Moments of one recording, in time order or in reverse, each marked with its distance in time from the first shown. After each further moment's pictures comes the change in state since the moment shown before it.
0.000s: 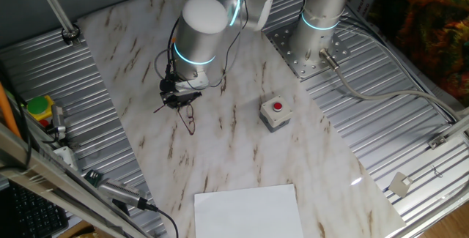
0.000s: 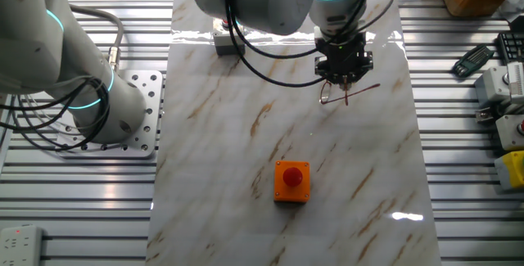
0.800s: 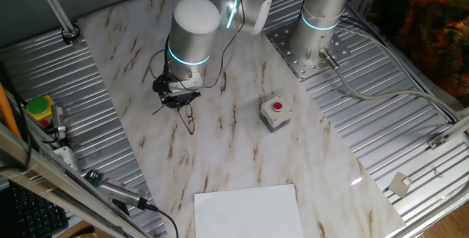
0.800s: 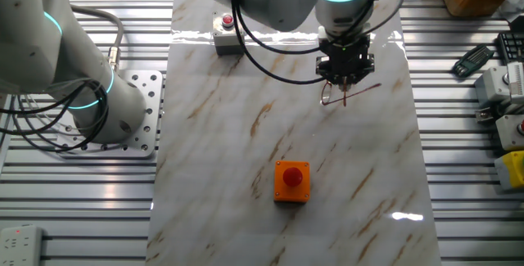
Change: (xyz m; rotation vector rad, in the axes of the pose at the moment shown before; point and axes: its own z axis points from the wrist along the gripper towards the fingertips) arm 0.002 0.001 0.002 -0.056 -0.018 0.042
